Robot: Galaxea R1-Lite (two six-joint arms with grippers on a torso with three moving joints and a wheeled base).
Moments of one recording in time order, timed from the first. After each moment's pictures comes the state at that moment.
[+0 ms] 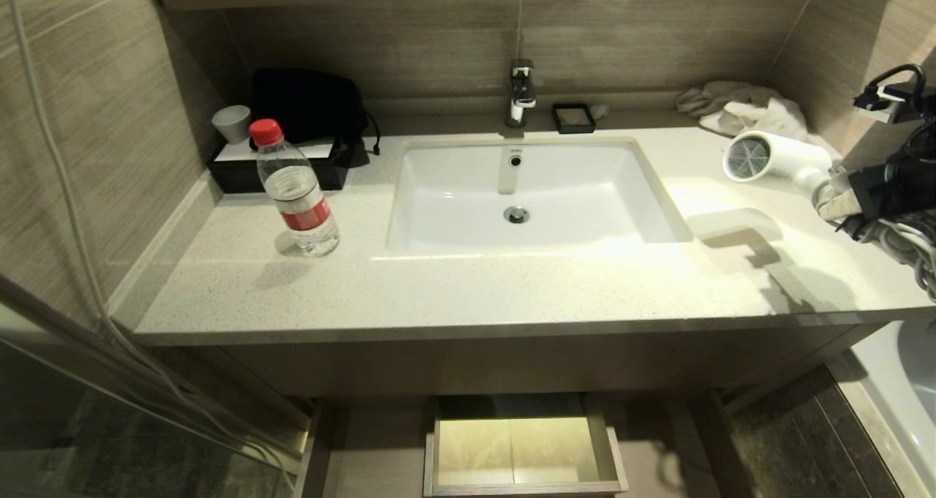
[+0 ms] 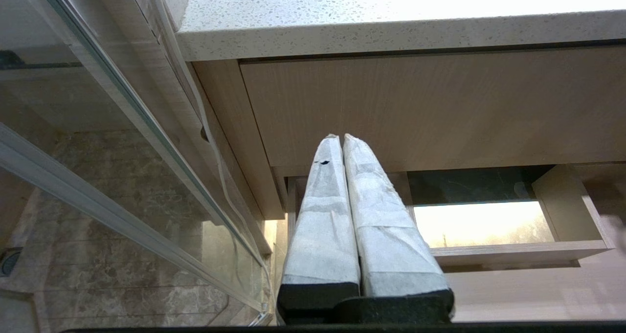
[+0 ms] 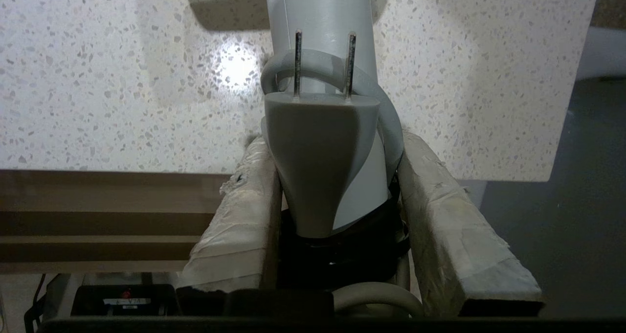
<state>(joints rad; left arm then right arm) 0.00 0.00 0.00 0.00 0.00 0.01 -0.20 1.71 -1.70 0.67 0.05 -0.29</state>
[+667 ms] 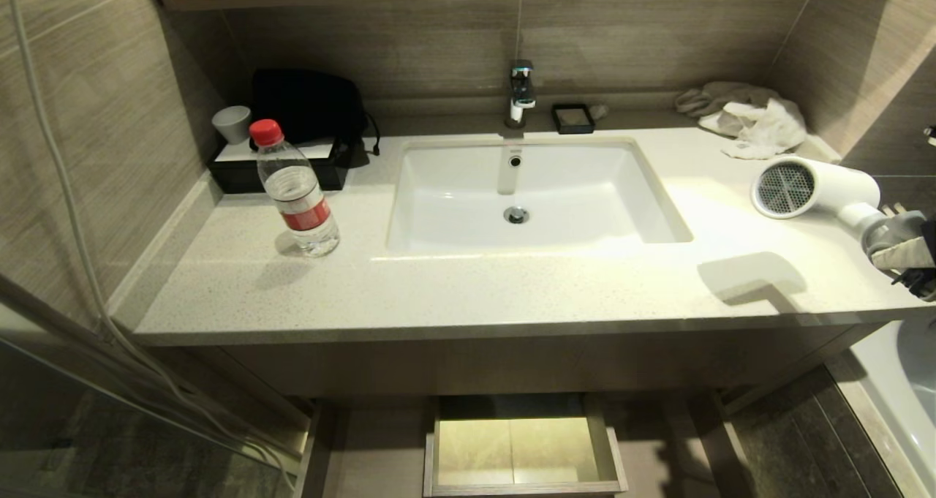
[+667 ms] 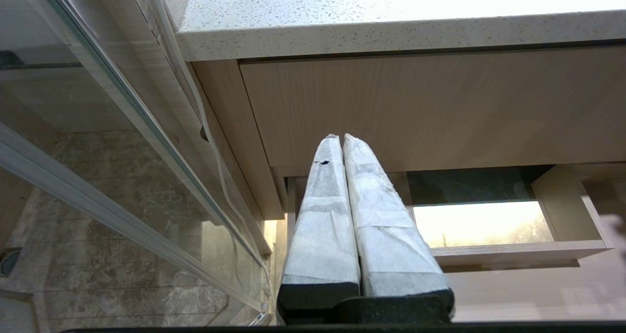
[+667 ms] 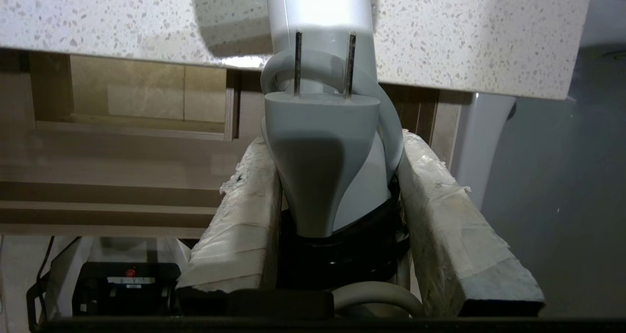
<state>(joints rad) 0.00 0.00 0.00 0.00 0.00 0.01 -0.19 1.38 -1.31 0.60 0.04 -0.29</state>
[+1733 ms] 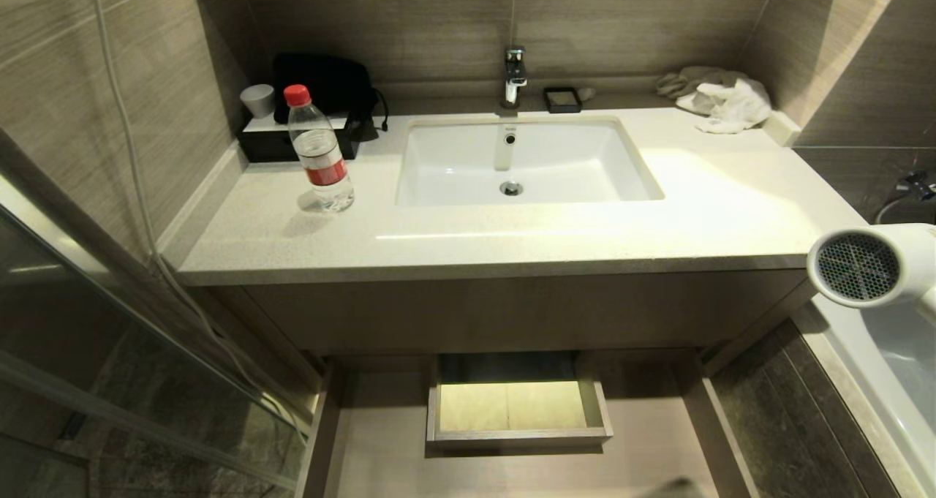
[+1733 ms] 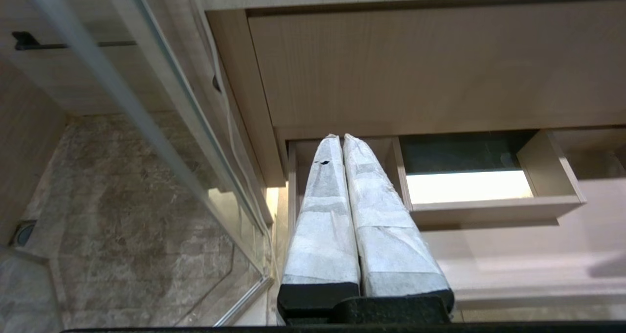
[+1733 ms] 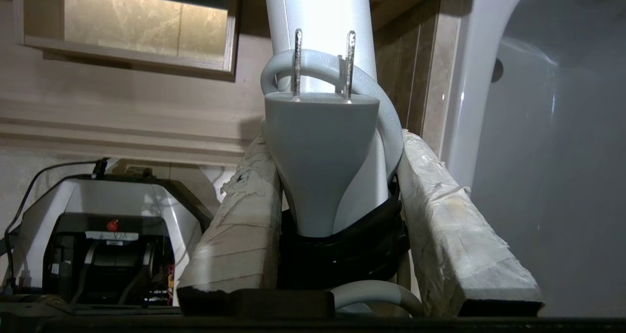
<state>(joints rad) 0.00 0.00 0.00 0.00 0.00 0.01 -0.18 0.95 -0.93 0.57 0.04 -0.34</state>
